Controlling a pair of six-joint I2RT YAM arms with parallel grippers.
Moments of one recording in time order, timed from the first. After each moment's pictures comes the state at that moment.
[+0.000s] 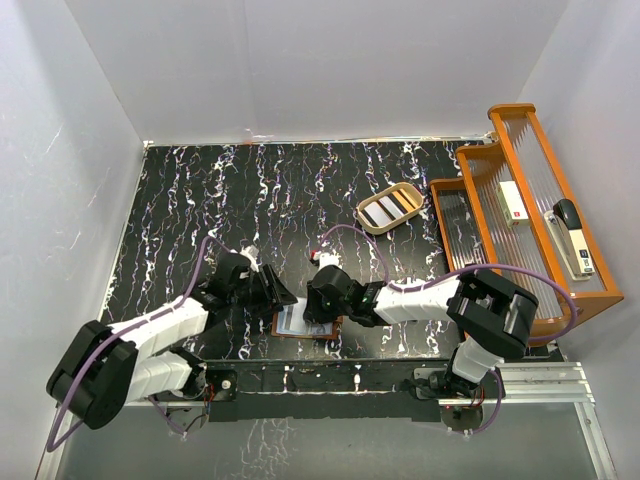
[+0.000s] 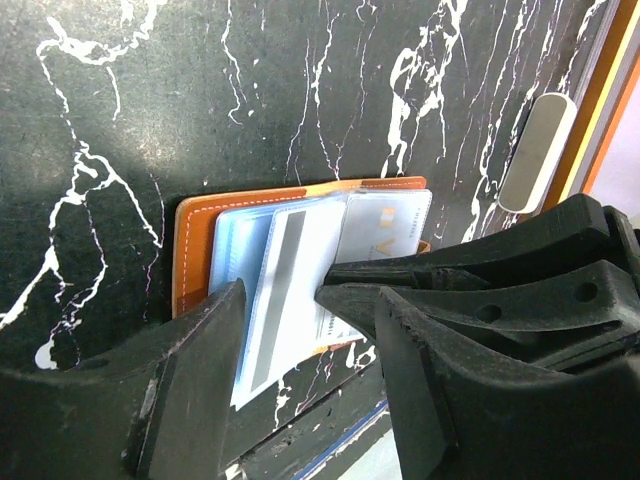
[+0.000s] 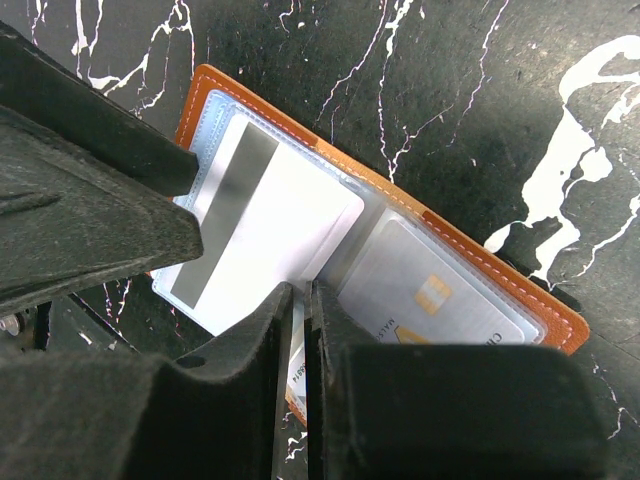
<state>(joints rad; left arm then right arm) -0.56 1.13 0.36 -0.02 0.31 -0.96 1.05 1.61 0.72 0.10 0.03 0.75</state>
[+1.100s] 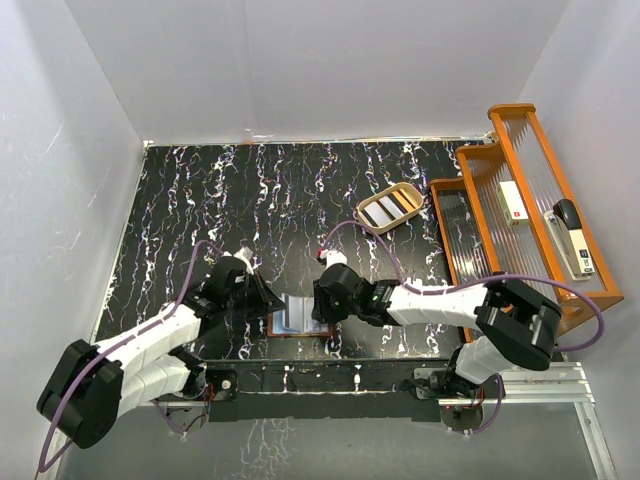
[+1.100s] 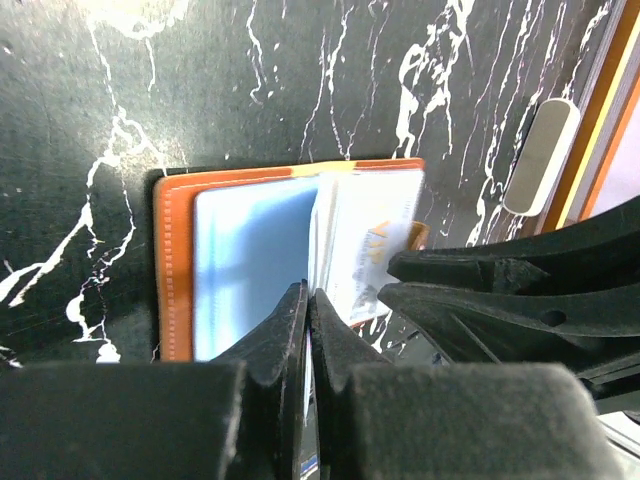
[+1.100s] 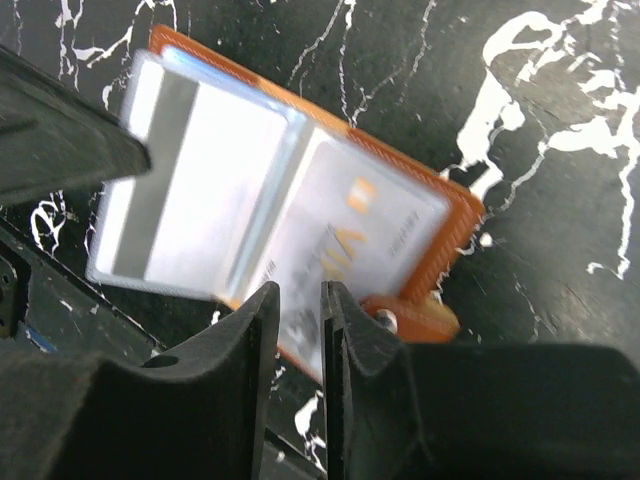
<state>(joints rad) -0.56 1.04 0.32 -0.07 0.29 -0.98 1.05 1.50 0.72 -0.03 0.06 0.71</state>
